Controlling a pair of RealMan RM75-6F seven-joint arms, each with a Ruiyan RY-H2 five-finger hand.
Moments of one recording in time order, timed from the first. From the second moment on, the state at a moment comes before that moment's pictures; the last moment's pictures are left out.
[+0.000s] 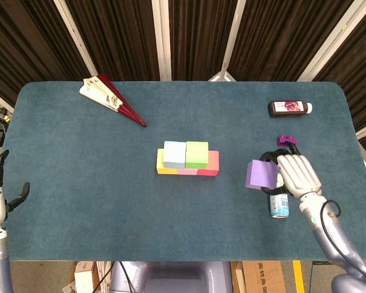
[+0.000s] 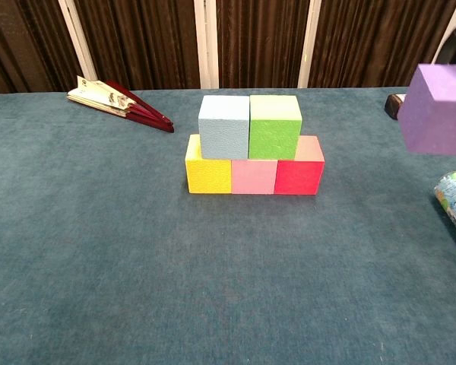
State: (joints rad) left arm -0.12 -1.38 -0.22 -1.55 1.40 1.67 0.16; right arm 0.69 -0.83 0.13 -2.14 -0.86 1.08 -0.25
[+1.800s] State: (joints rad) left arm -0.19 -1.36 -0.23 -1.45 1.36 1.53 0.00; right arm 1.53 -1.13 0.25 -1.78 0.11 0.85 -0.64
